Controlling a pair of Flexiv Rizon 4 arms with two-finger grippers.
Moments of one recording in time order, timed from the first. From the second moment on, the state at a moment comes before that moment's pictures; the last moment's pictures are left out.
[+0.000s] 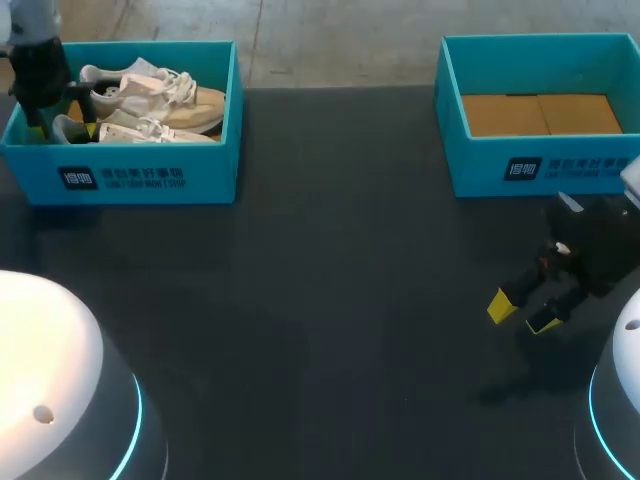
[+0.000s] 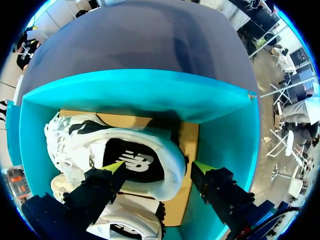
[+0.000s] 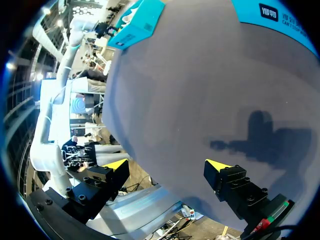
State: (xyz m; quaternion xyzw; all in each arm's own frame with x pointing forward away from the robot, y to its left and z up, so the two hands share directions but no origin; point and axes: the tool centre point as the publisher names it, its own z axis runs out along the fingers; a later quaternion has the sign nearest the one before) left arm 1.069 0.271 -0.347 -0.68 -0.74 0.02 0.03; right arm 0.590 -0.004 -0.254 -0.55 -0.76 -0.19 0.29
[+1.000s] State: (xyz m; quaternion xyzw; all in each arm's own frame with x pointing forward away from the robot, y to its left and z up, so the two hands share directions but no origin) left arm 1.057 0.279 -0.371 -0.67 -0.74 0.02 0.05; right arm 0.590 -0.004 -0.254 -0.55 -0.76 -0.19 0.29
